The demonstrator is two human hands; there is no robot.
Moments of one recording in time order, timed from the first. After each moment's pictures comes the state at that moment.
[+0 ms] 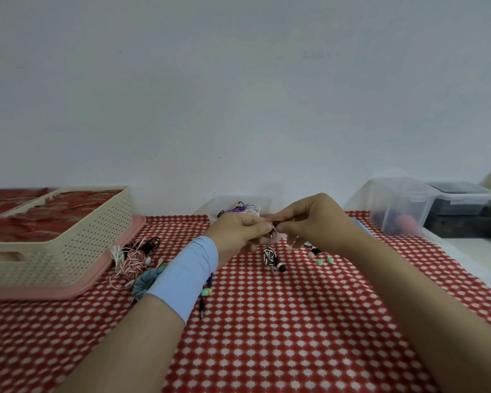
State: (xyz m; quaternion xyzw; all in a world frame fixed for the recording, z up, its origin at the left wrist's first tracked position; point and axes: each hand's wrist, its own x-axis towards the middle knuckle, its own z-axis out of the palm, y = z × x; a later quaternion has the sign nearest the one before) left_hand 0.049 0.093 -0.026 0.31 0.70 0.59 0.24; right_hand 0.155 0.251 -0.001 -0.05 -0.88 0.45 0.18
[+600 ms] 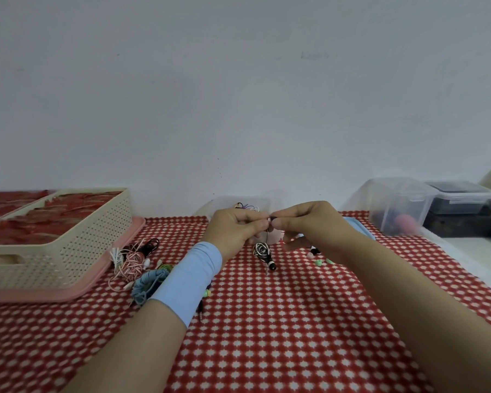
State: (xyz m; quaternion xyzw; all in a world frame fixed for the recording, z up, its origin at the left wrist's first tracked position) left_hand 0.048 0.095 -0.034 0.31 0.70 0.63 0.11; right_hand 0.155 0.247 -0.007 -0.09 -0.76 0.63 0.14
